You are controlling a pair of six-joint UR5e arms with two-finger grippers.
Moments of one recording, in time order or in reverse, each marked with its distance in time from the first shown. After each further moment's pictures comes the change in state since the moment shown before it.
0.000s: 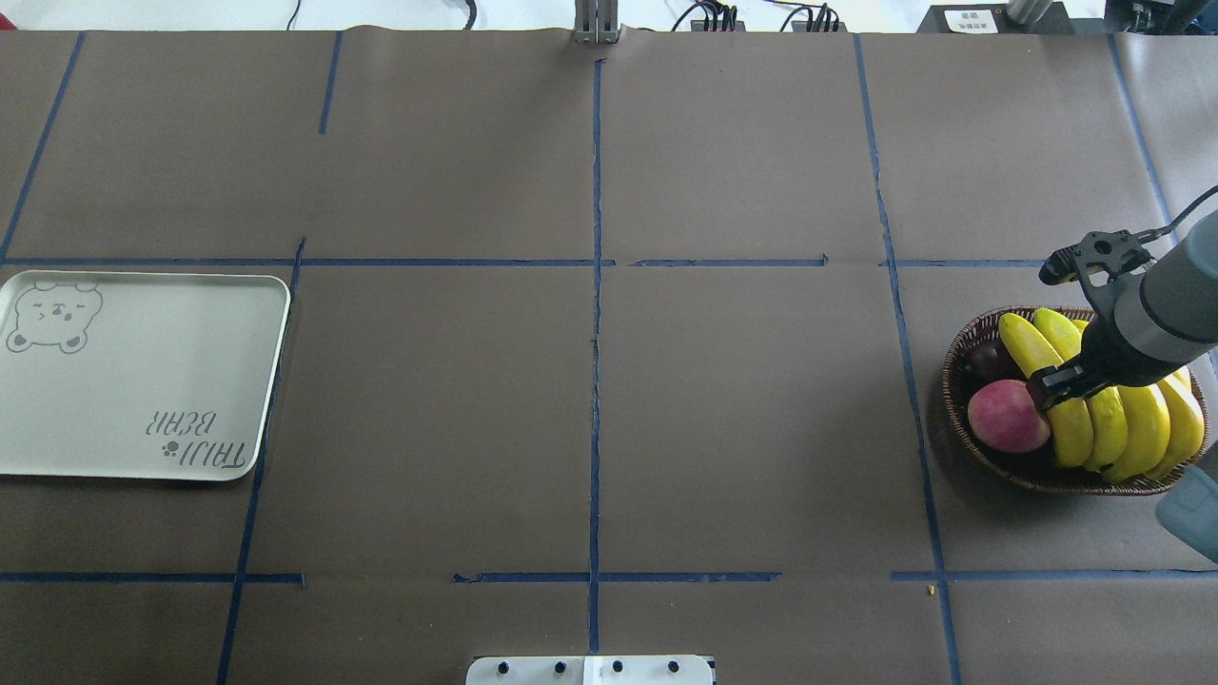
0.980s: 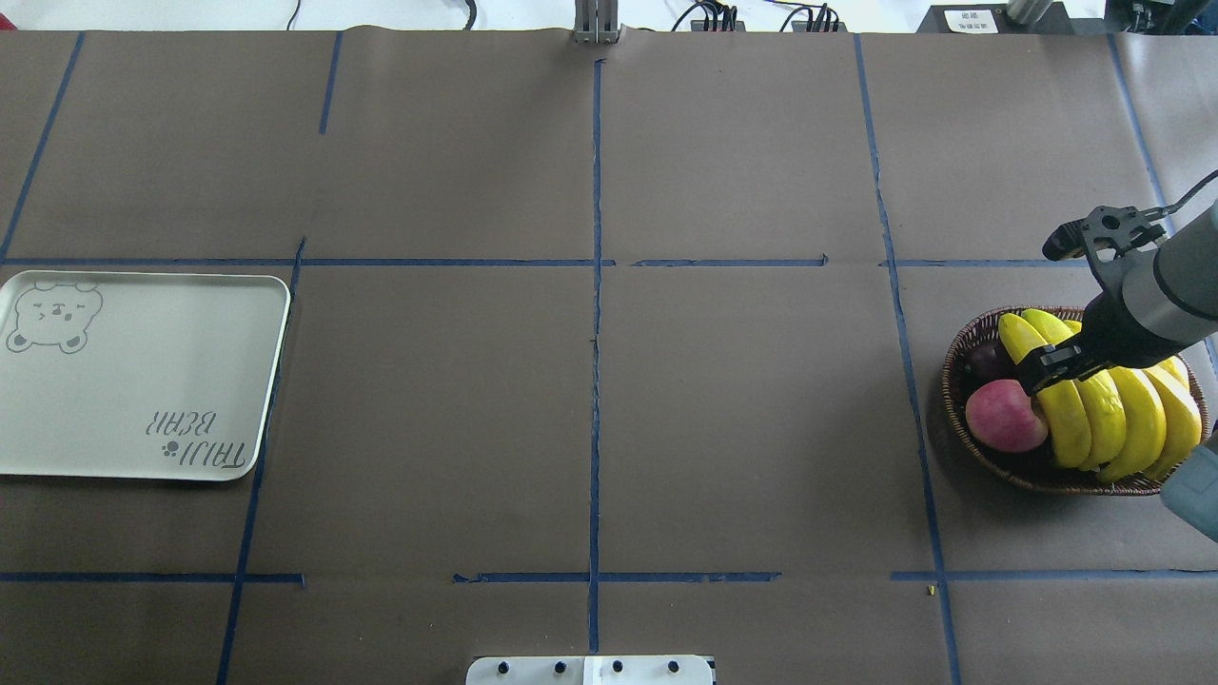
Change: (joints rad) left arm 0.000 0.002 0.005 -0.001 0.004 0.004; right arm 0.029 0.023 0.022 0.005 0.045 0.011
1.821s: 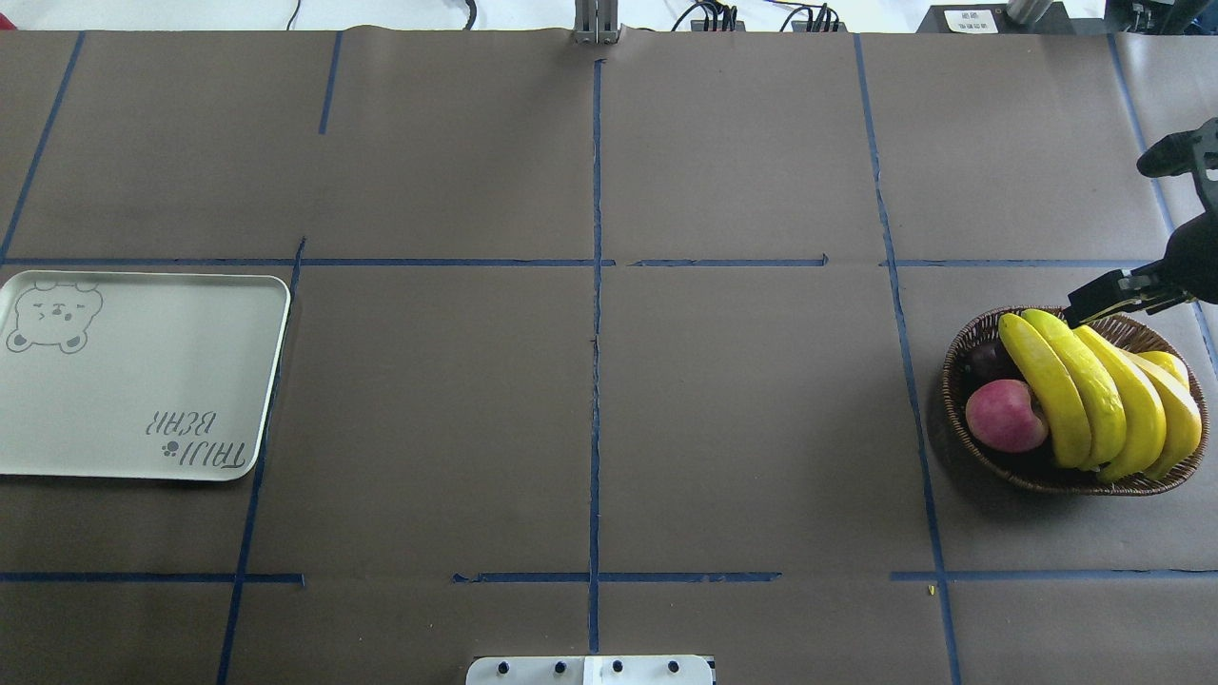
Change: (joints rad) left arm -0.001 0.000 0.007 0.001 0.000 0.002; right arm 0.137 0.002 0.056 0.006 0.030 -0.005
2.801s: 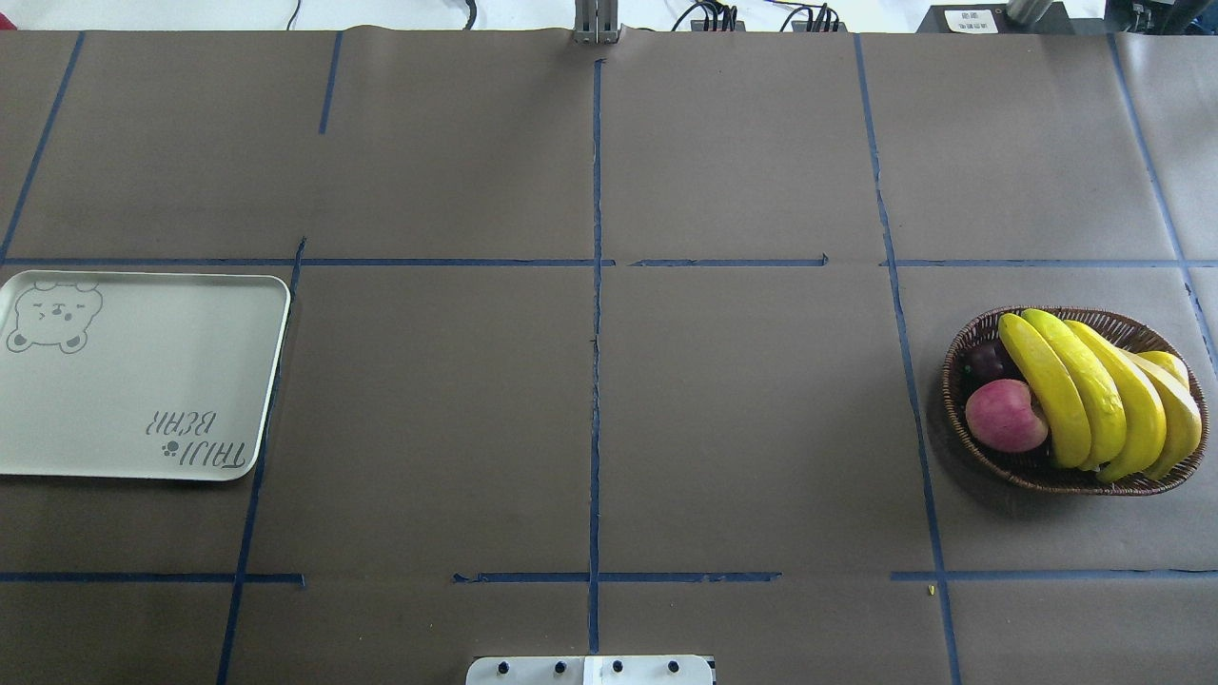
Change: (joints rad) left arm 0.000 -0.008 -0.009 0.000 0.002 -0.007; right arm 0.472 0.031 -0.262 -0.003 0.276 -0.434
